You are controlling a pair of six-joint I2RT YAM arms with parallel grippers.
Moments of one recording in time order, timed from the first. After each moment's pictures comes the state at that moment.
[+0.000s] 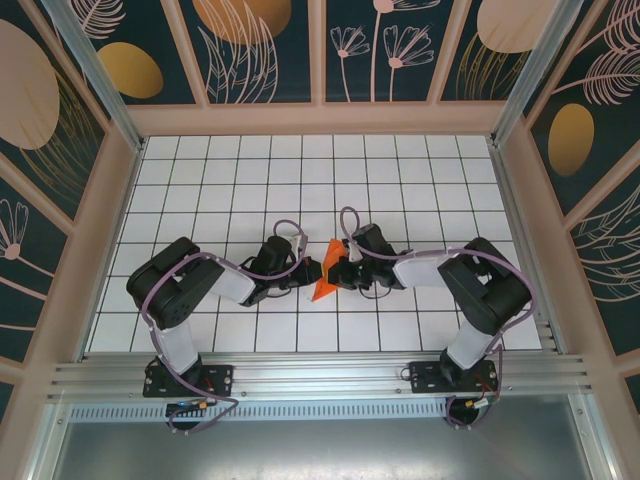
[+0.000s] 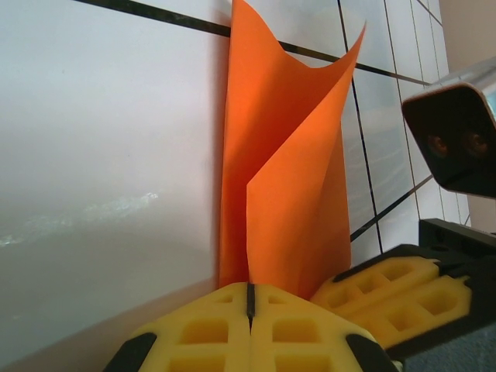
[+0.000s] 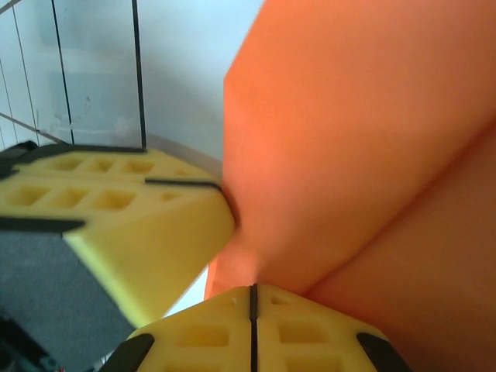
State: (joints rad) left arm -0.70 1.83 0.57 0.63 0.36 -0.86; right arm 0.68 1.67 0.65 0.11 -0.49 0.81
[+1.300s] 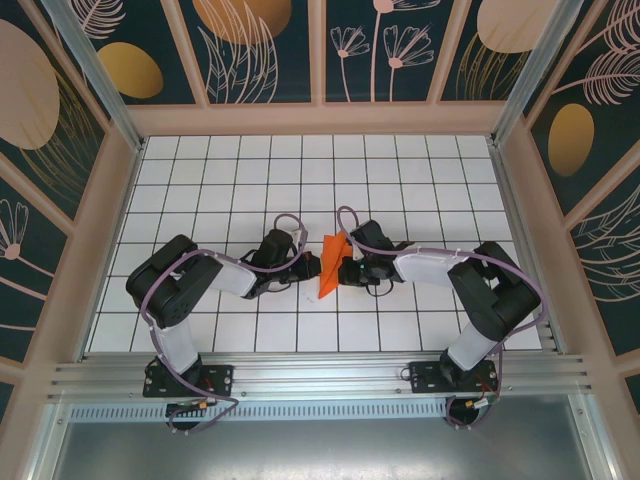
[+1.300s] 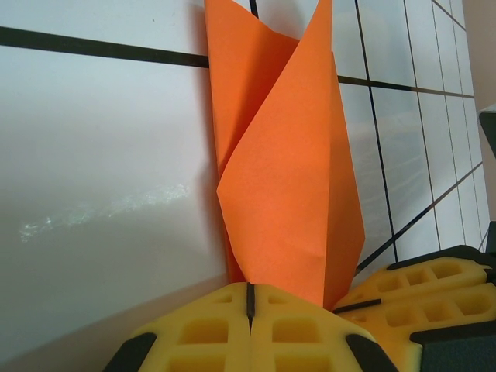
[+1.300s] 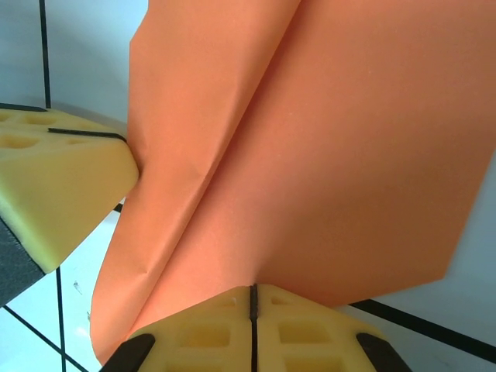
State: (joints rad) left arm -0.67 1.83 0.64 0.53 0.36 -0.83; right arm 0.68 1.64 0.76 -0.19 -0.29 0.62
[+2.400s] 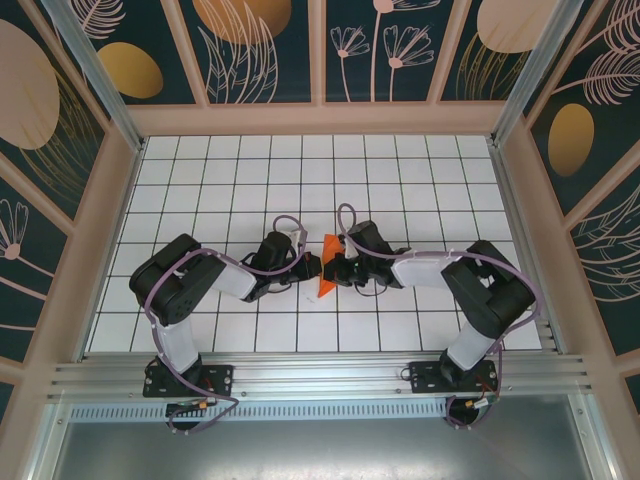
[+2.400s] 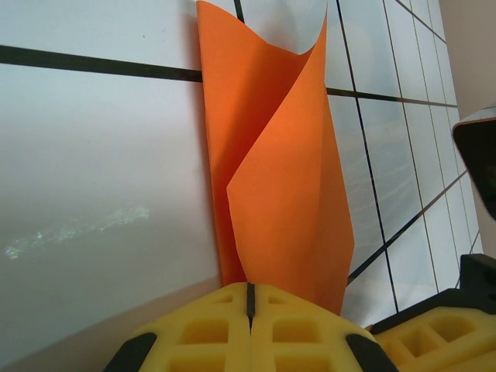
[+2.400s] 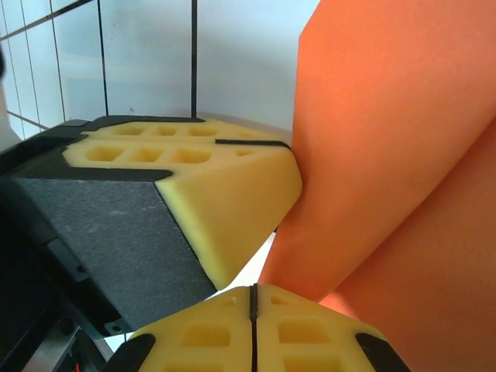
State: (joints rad) left arm -0.68 1.85 0.61 0.63 0.35 -0.84; right arm 0.70 1.67 0.70 0.10 -0.47 0.83
